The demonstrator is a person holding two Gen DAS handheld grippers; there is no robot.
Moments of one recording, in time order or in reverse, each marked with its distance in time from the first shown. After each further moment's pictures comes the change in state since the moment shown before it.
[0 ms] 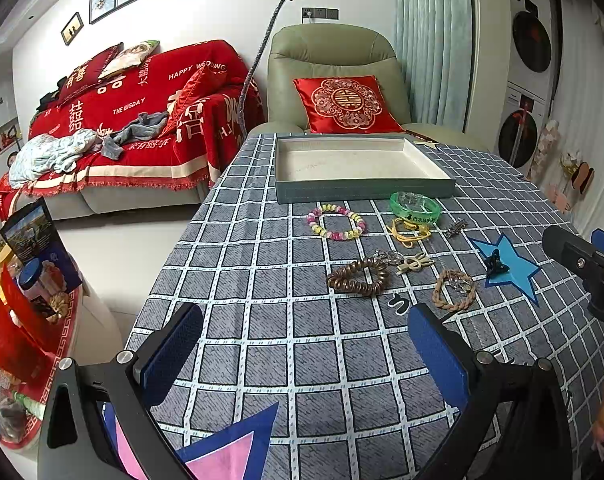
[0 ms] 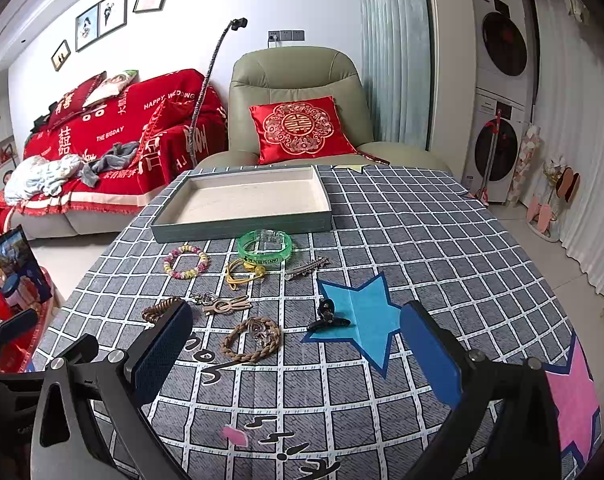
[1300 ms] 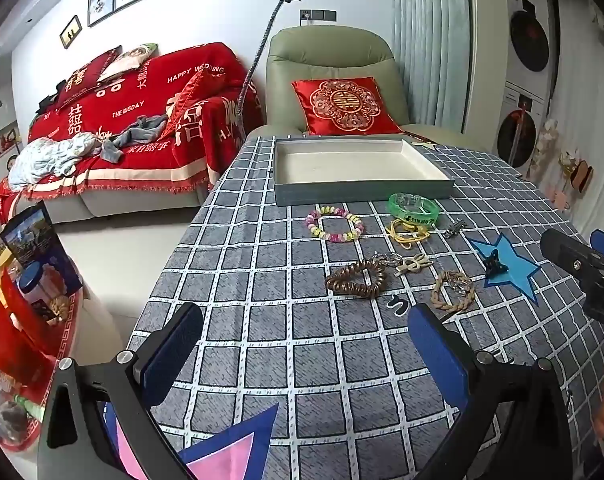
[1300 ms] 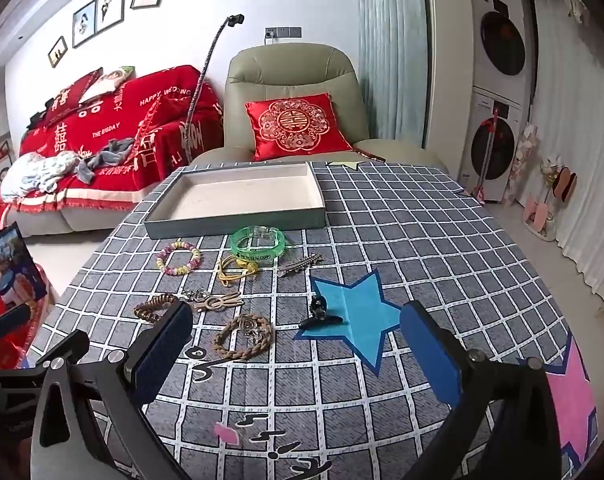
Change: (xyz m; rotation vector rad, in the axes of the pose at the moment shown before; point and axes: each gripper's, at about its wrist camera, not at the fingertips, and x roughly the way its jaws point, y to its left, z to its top) left arm 0.000 -0.002 0.003 0.004 -0.004 0.002; right arm 0.005 0.002 0.001 -0.006 0.012 -0.018
